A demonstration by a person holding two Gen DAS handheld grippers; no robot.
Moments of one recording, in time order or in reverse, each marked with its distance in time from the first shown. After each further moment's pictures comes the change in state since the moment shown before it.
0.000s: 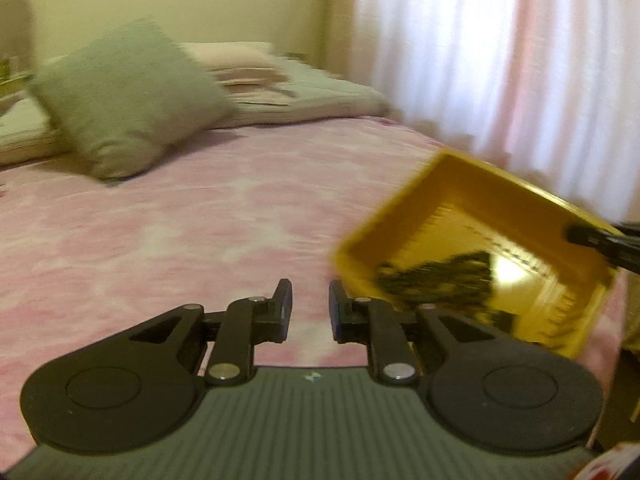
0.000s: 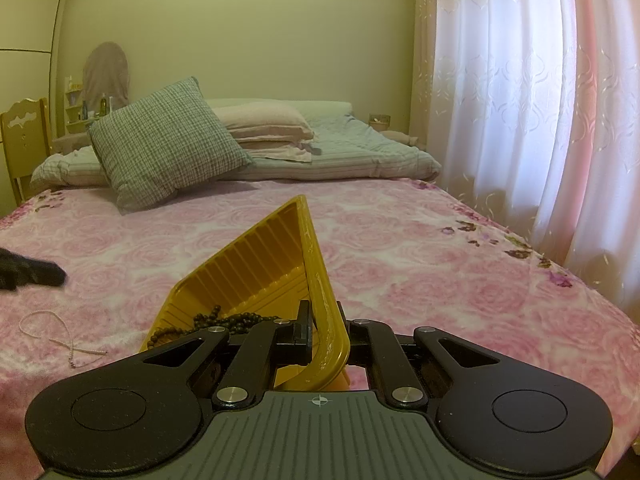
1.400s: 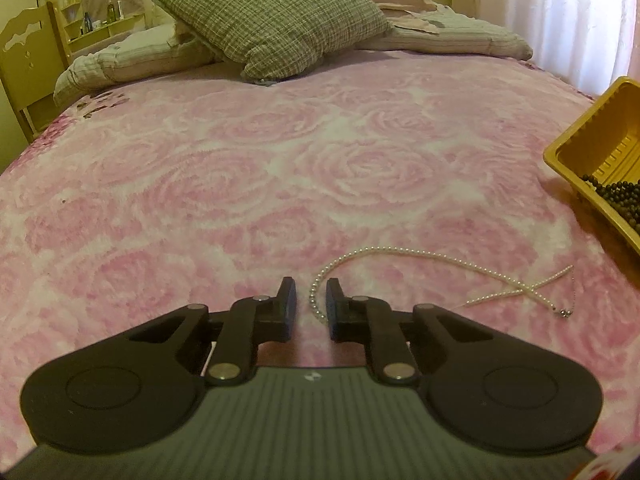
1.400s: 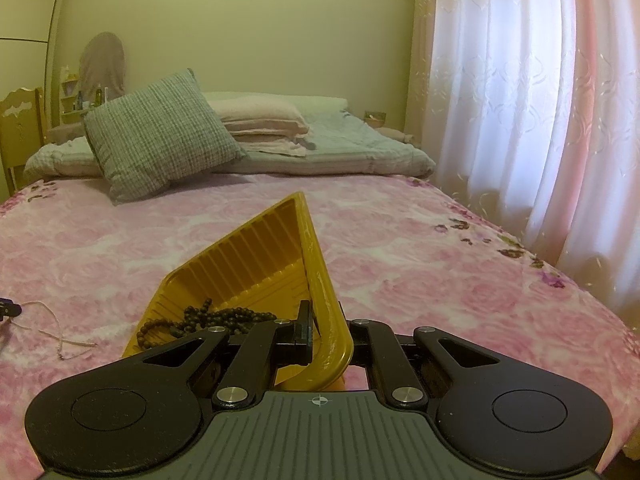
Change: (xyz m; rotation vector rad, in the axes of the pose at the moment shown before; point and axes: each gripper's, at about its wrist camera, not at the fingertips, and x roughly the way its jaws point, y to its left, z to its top) left arm 0.033 0.097 -0.078 -0.076 0.166 0.335; right arm 0.004 -0.003 -0.001 -0.014 0.012 -0.022
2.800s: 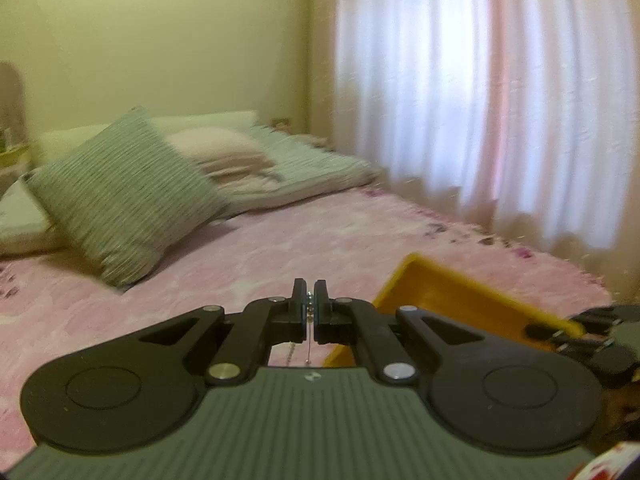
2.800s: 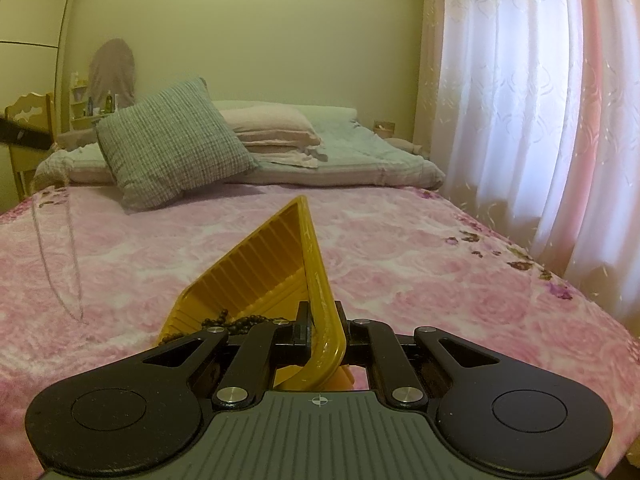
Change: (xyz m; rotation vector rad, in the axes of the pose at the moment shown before) left arm -0.154 -0.110 0.141 0.166 -0.362 -0.392; right arm -0.007 0.010 0.003 -0.013 -0.030 0.026
